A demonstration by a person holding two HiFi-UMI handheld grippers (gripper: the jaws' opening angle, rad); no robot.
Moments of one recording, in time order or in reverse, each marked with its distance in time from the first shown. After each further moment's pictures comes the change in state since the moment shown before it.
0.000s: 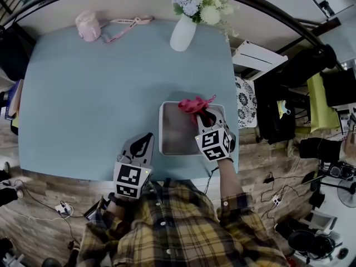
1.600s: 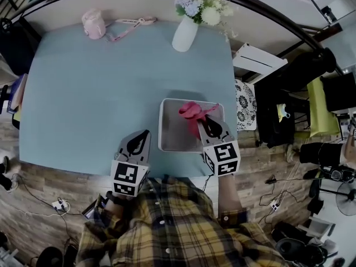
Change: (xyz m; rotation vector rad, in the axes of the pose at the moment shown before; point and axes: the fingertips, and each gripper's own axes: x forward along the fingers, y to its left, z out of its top) left arm -0.016 -0.001 0.004 0.012 -0.035 0.074; right arm -0.074 0.007 0.041 0.327 -0.262 0.087
